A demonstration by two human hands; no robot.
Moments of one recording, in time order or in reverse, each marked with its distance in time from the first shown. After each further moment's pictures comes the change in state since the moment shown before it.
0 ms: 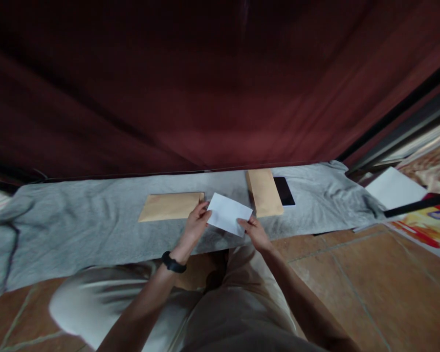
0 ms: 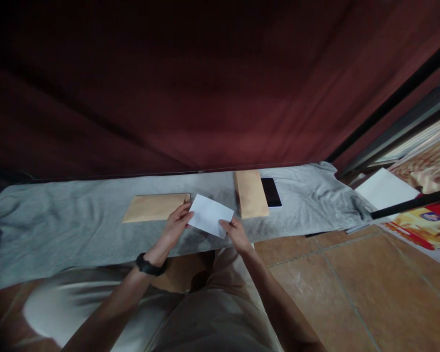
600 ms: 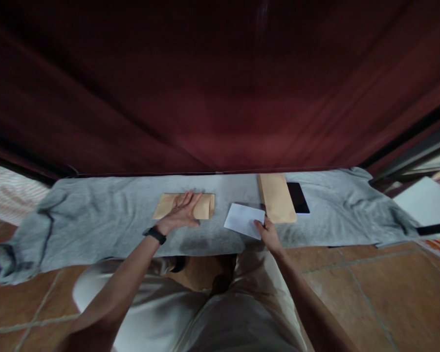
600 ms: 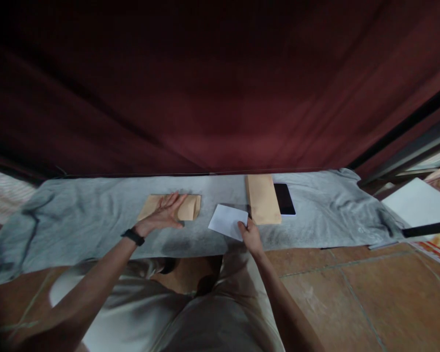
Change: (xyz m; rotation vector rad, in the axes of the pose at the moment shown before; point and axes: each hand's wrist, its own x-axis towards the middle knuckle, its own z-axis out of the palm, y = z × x) left_hand 0.063 0.008 -0.119 1.329 -0.350 0.296; right_hand 0.031 0.034 -0.035 -0.344 0.117 -0.201
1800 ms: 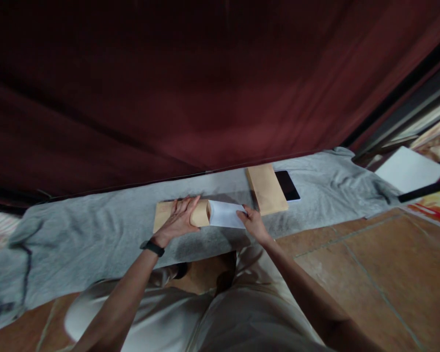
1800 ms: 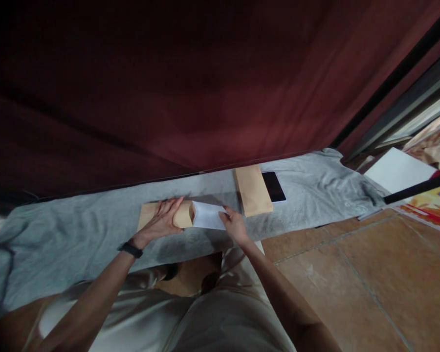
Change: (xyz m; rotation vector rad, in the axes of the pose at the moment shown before) left_hand 0.014 0.016 0.013 0.049 0.119 0.218; right_hand 0.006 -0.052 0.031 -0.010 0.042 -0.038
